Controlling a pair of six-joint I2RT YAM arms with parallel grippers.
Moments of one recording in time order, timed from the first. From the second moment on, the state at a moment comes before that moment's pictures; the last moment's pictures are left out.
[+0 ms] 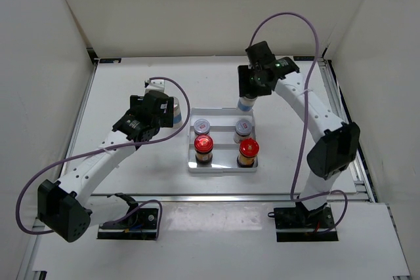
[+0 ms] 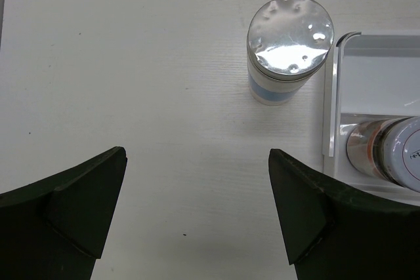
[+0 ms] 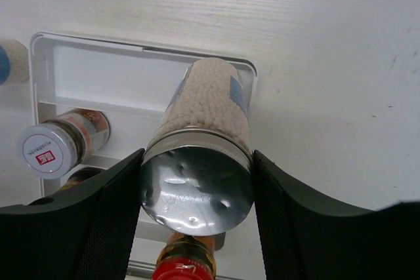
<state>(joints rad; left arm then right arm) -0.54 1.18 1.02 -0.56 -0.57 -0.24 0.50 1.74 1.80 -0.99 0.12 0.31</state>
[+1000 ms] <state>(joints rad) -0.54 1.20 1.02 -0.56 -0.56 -0.24 0.59 1.45 1.58 -1.07 0.40 0.35</state>
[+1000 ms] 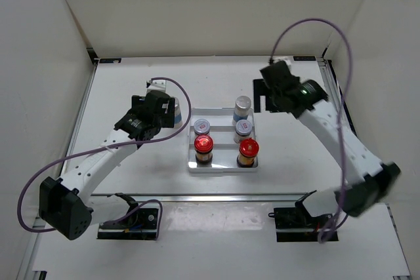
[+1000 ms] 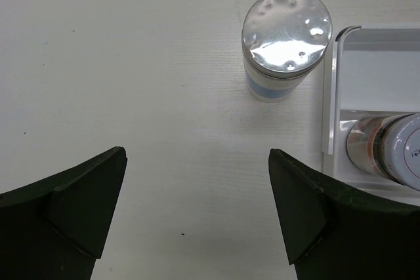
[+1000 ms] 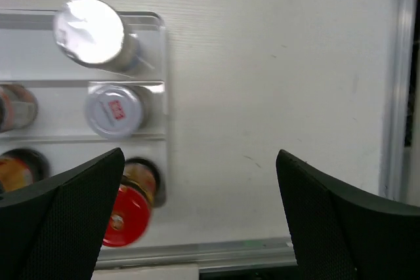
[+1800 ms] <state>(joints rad) -0.38 1.56 1.31 -0.55 -0.18 -0.29 0.52 1.10 1.12 -1.26 0.61 0.52</state>
